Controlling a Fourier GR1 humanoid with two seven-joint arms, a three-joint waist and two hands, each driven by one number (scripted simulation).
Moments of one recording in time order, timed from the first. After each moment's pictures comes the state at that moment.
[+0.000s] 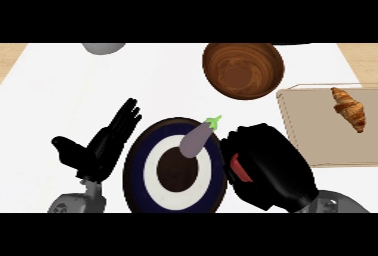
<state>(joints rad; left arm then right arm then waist) -0.09 0.03 -0.09 -1.58 0.15 -0.10 0.17 -0.42 -0.45 0.64 -1.95 0.75 0.29 0.49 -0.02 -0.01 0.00</state>
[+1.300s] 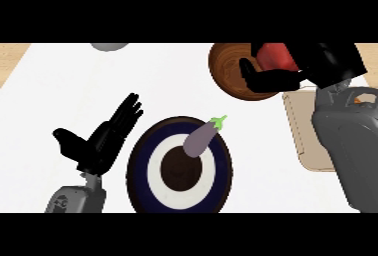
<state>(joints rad) -0.13 0.04 -0.07 -1.55 0.16 -0.13 0.18 -0.81 -0.32 0.13 -1.58 0.71 0.33 0.34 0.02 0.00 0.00</state>
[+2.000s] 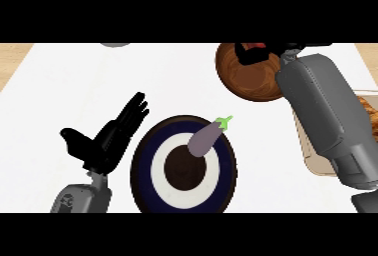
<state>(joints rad) -0.15 0.02 -0.10 -1.55 0.15 -0.12 0.18 -1.06 -0.27 0.12 -0.80 0.95 -0.02 0.05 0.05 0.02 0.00</state>
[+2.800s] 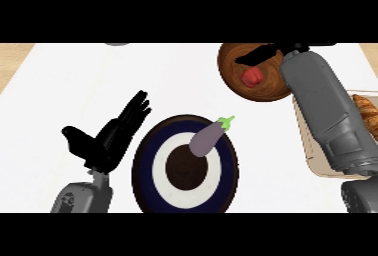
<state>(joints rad) -0.16 0.02 -0.11 -1.56 0.15 -0.12 0.19 -1.16 -0.23 -0.23 -0.42 0.67 -0.14 -0.20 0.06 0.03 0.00</state>
